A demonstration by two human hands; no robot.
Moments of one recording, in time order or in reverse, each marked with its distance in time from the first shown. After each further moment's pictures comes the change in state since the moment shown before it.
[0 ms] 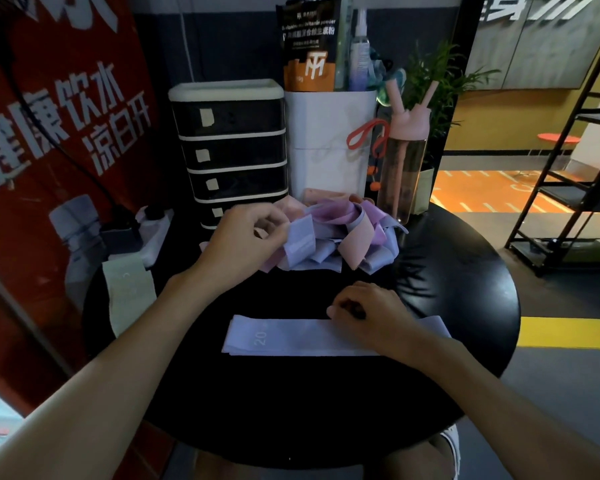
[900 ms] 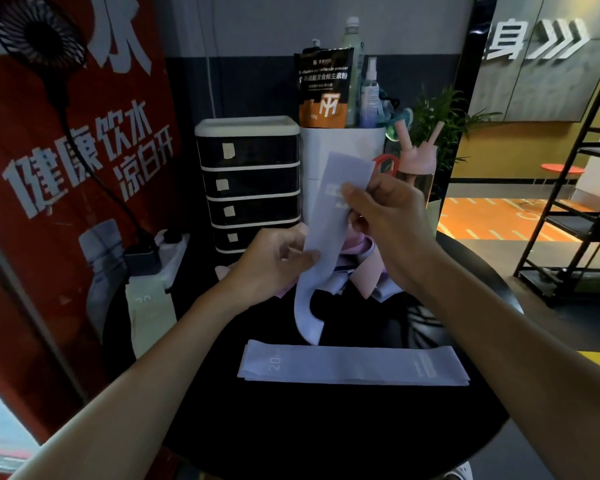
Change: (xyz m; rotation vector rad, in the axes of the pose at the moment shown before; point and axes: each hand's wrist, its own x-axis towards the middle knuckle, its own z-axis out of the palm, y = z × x) left_hand 0.001 0.023 -0.010 -0.327 -0.193 -0.080; right_hand 0.066 -0.097 -0.099 0.828 0.514 -0.041
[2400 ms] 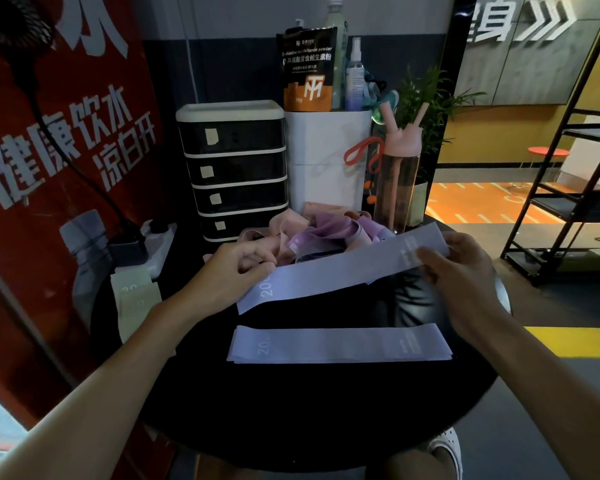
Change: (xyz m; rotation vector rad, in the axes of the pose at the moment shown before) left_hand -0.022 -0.050 -0.018 0.168 0.012 -0.115; right_hand -0.055 0.073 -0.100 -0.021 0.281 0.261
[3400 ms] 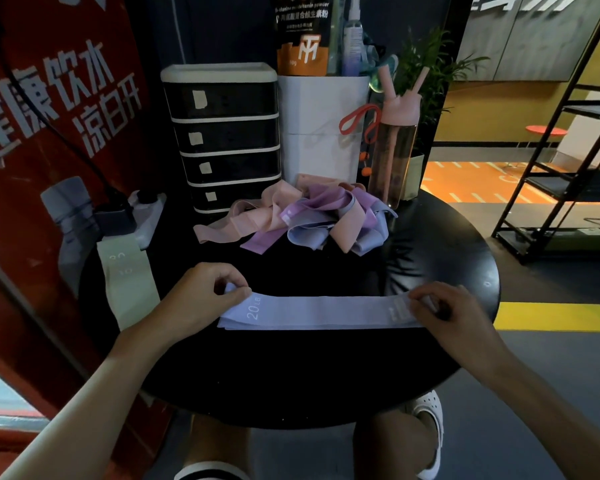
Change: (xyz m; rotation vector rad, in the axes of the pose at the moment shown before) left_hand -0.055 -0.033 0.013 0.182 -0.011 -0.061; right_hand -0.045 0.073 -0.060 -0.773 -0.269 -0.322
